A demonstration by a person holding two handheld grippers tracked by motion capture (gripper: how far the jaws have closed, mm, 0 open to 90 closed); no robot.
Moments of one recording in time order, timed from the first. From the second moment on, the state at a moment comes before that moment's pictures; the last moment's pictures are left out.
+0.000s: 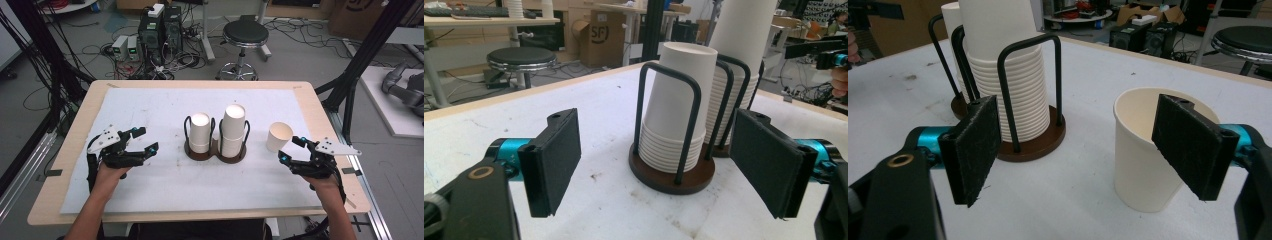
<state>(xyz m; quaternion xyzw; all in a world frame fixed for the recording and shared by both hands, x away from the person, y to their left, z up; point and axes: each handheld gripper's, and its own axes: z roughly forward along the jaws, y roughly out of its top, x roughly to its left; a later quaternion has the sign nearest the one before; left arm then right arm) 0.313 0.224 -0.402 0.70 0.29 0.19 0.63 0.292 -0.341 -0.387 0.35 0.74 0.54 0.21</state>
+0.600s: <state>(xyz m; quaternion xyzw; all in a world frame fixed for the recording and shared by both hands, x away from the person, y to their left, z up) 0.311 0.220 -0.403 0.70 0.29 0.19 0.62 0.287 -0.339 -0.388 0.35 0.74 0.54 0.21</state>
